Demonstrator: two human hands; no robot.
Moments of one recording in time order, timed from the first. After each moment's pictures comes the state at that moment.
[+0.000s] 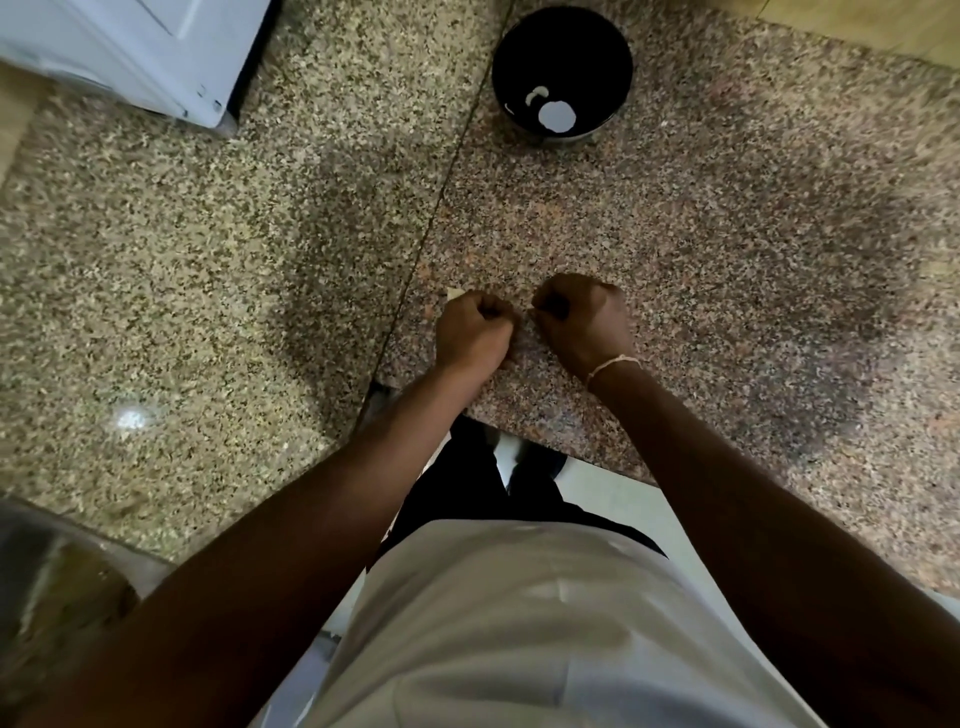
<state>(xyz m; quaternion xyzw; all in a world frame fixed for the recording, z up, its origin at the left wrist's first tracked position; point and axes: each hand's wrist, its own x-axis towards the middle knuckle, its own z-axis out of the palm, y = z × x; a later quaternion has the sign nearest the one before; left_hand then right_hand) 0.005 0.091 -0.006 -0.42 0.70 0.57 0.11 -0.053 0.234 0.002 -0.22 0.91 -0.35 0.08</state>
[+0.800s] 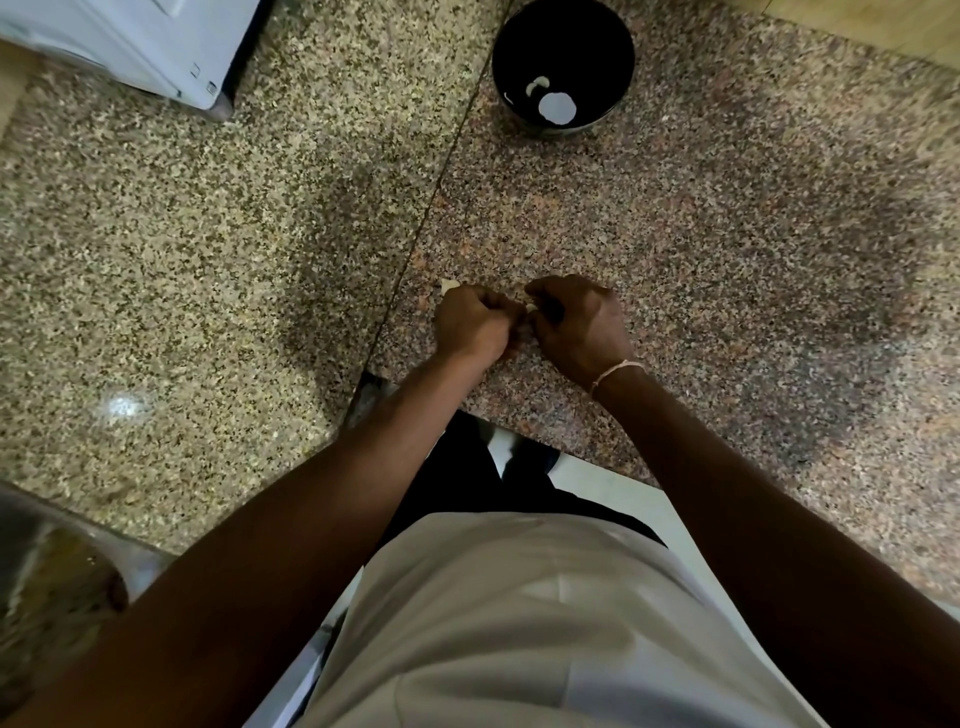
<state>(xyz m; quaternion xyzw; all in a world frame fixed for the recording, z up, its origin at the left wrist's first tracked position) -0.003 0.103 -0.011 -0.45 0.67 0.58 0.10 -0.049 0.243 0.000 -0.26 0.90 -0.34 0.09</state>
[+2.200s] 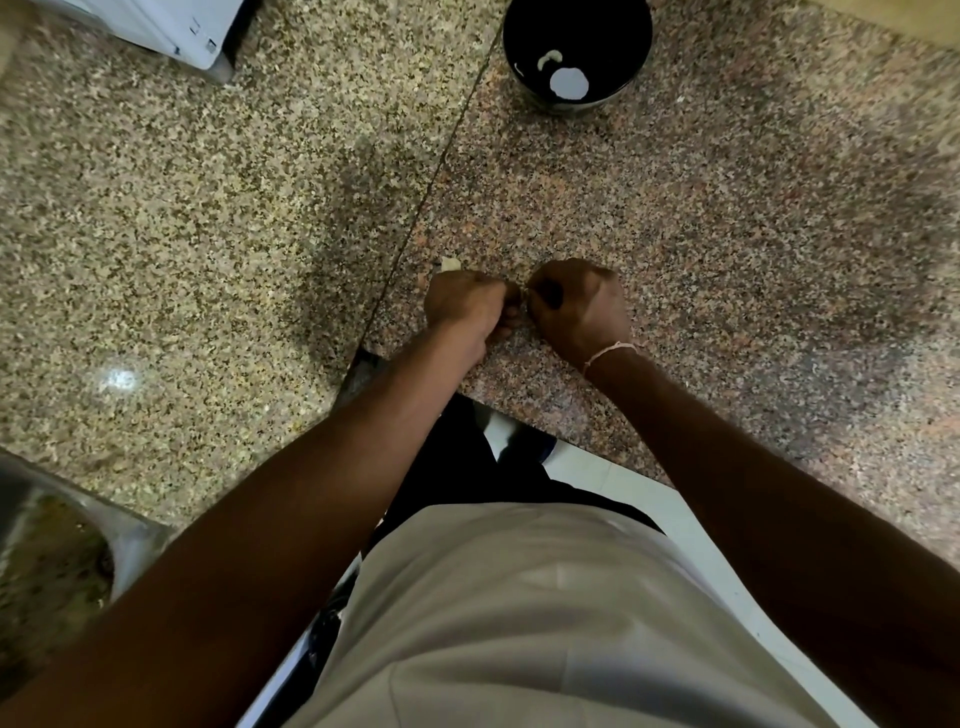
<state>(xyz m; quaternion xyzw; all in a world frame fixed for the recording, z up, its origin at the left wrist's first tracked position) -0.008 0.102 -0.017 -0.54 0.60 0.58 0.09 -0.049 0.240 0.001 -0.26 0.91 -0.32 0.10</state>
